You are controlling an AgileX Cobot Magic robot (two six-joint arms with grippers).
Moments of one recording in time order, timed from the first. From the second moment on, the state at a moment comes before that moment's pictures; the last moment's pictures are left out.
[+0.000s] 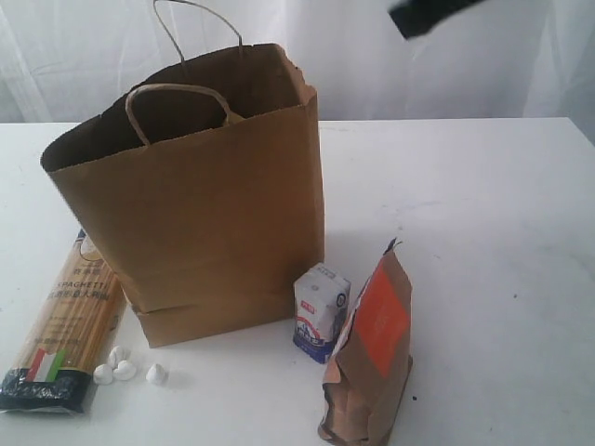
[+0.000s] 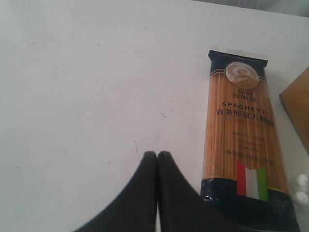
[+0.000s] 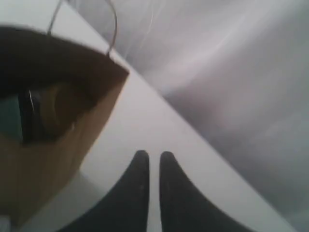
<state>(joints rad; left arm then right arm) 0.06 0.01 0.02 0.08 0.42 -0.21 0.43 1.32 -1.40 0.10 0.67 -0.58</state>
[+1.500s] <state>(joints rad) 0.06 0.01 0.02 0.08 0.42 -0.21 0.66 1.44 -1.32 0.18 1.09 0.17</state>
